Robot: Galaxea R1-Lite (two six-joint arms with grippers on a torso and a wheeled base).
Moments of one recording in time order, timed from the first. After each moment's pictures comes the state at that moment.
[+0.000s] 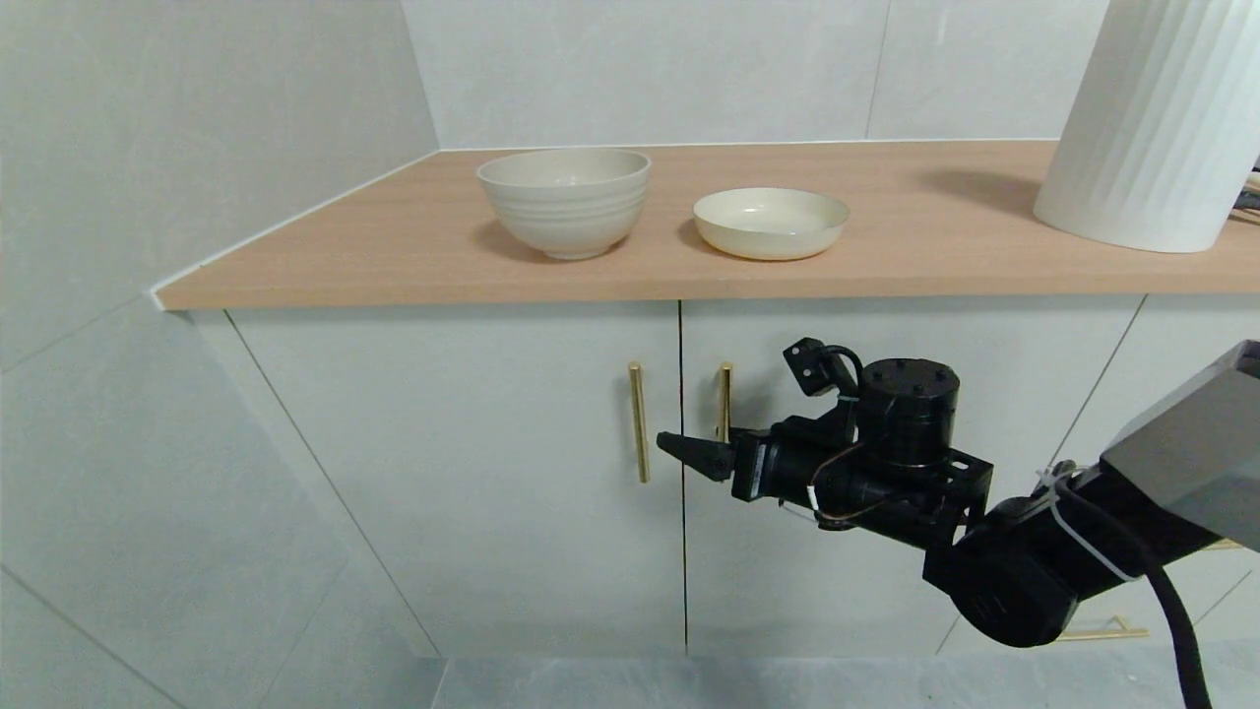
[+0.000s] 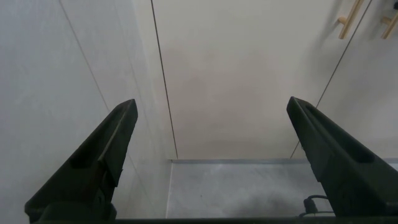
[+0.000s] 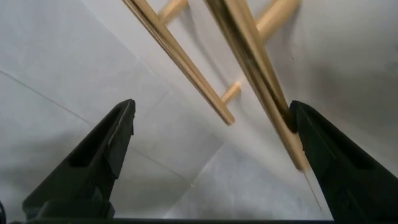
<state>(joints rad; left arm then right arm) 0.00 0.00 0.00 0.00 0.00 0.00 0.64 2.07 -0.89 -1.09 0.29 0.43</state>
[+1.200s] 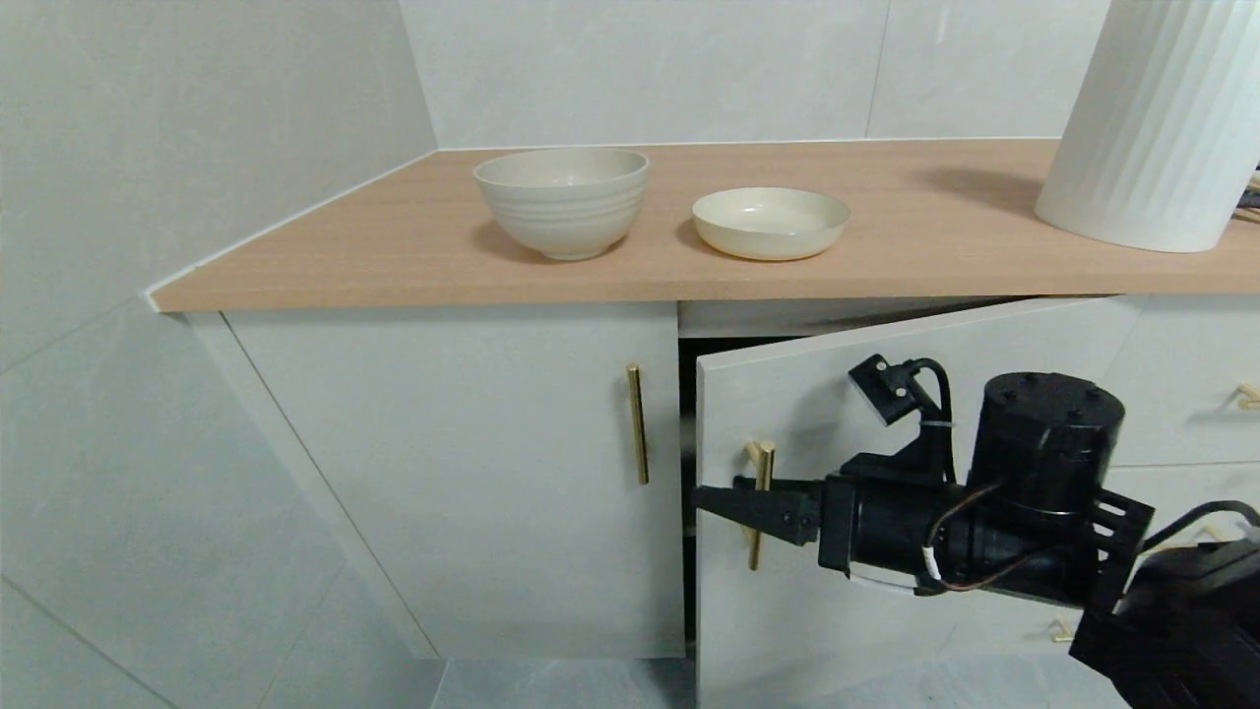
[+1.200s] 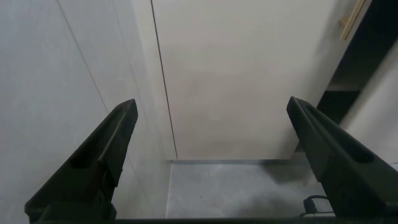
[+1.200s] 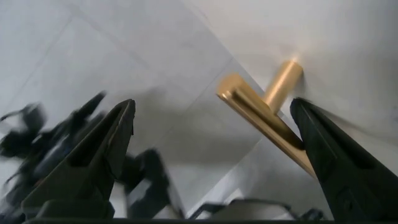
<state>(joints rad) 0.00 0.00 0.00 0.00 0.00 0.00 0.67 1.81 -0.60 -1.12 0.53 0.59</state>
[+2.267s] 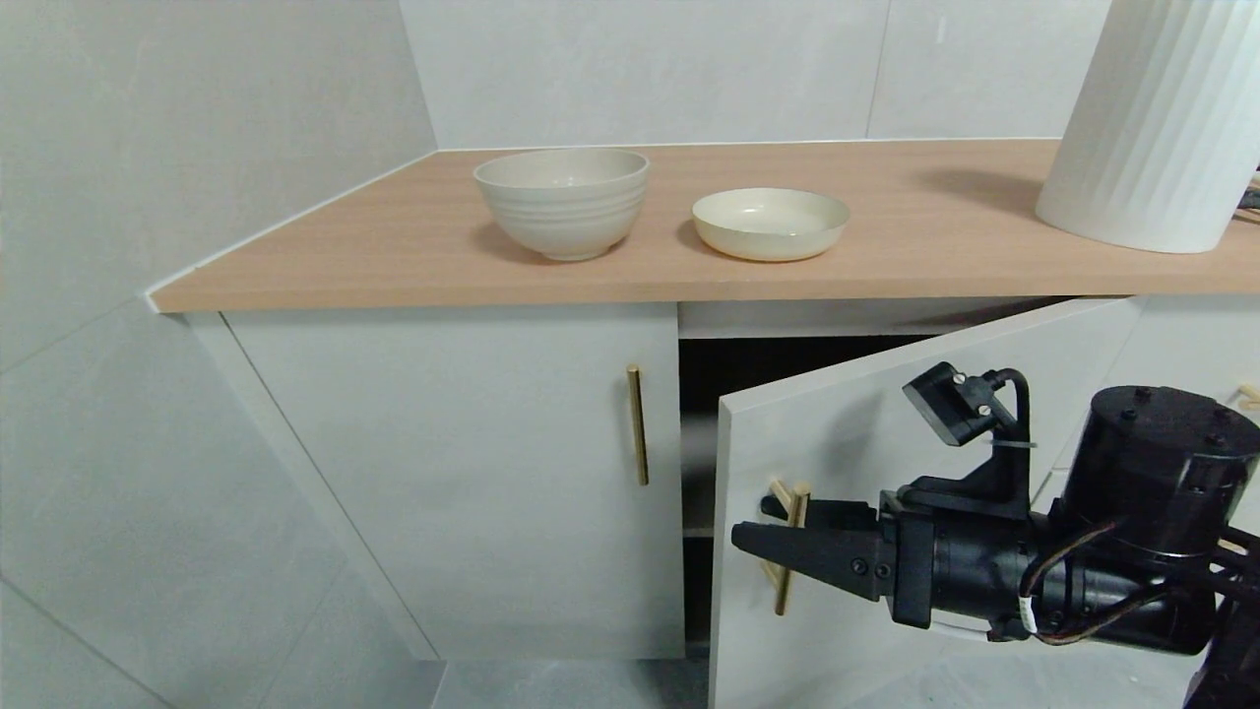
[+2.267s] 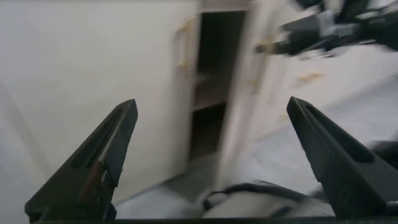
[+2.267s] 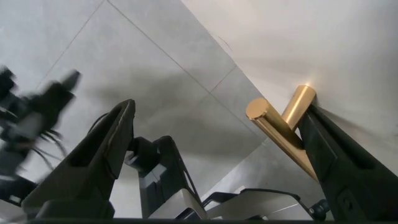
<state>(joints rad) -0.02 0.18 -0.35 0.09 -0.58 -0.14 0.69 1.67 -0.49 -1.12 0.56 0.58</state>
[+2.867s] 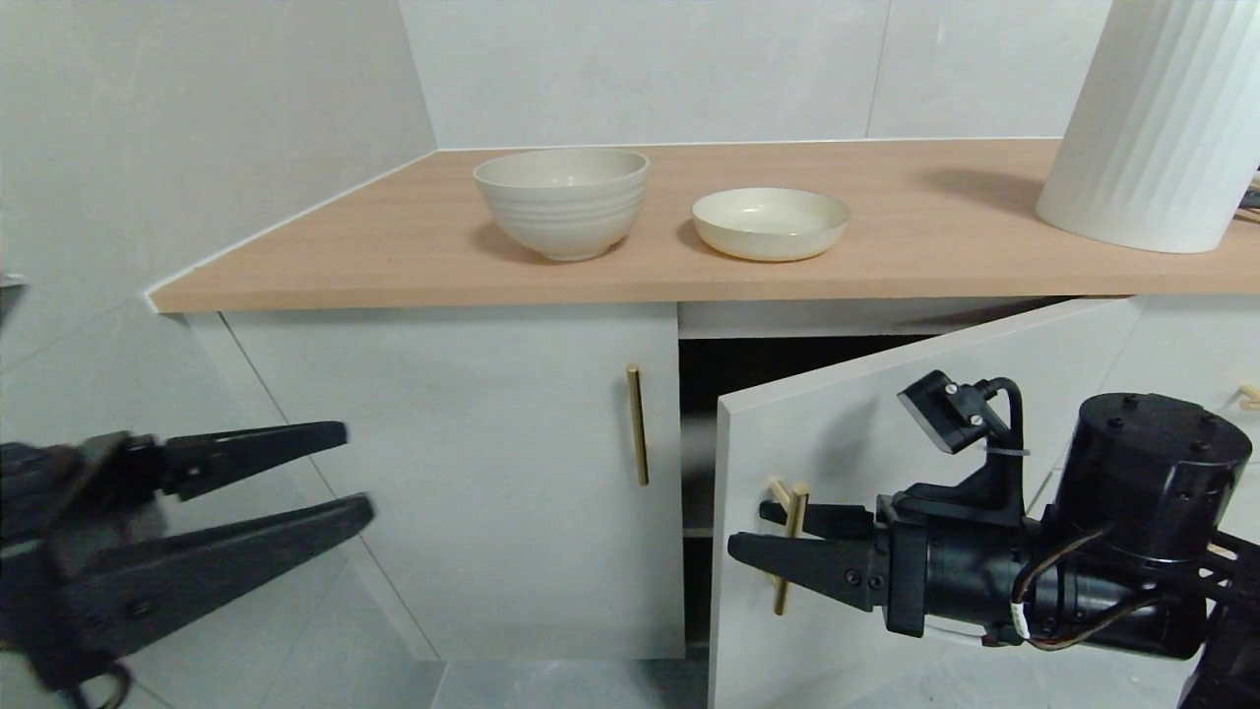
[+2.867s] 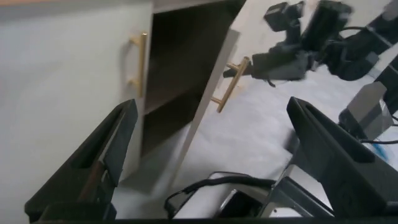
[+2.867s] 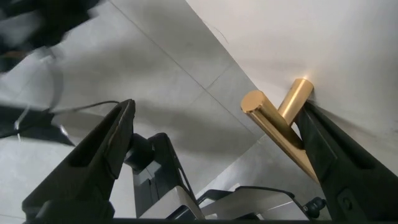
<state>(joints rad) -0.21 1.07 -0.63 -0.26 -0.71 -0.15 0.69 1.69 -0.48 -1.12 0.55 0.55</state>
